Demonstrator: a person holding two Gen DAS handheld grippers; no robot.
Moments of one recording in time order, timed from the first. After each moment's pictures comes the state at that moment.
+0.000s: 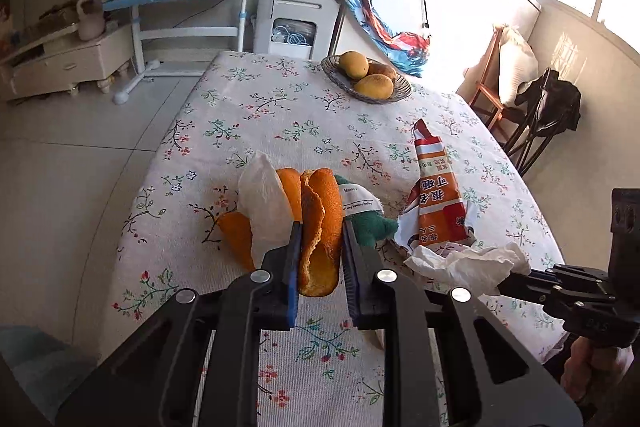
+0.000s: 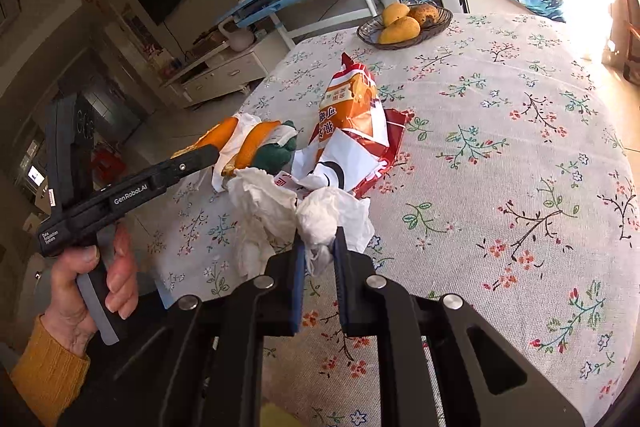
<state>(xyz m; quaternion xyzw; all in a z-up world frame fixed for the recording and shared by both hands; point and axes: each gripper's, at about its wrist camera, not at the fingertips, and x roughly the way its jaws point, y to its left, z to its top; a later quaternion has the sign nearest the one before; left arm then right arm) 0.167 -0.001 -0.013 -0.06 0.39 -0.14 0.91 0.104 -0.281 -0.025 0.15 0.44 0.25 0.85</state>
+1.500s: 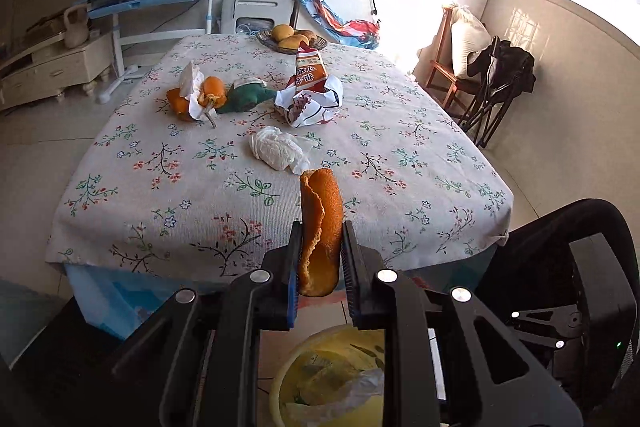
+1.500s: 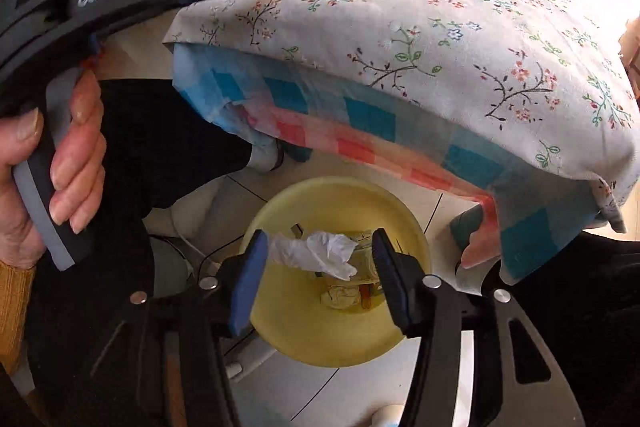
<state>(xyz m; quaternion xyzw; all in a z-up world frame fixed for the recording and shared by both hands) -0.018 -0.055 -0.027 -0.03 0.38 -0.19 0.90 -0.071 -0.245 -0.078 -0.01 0.56 0.24 0.79</state>
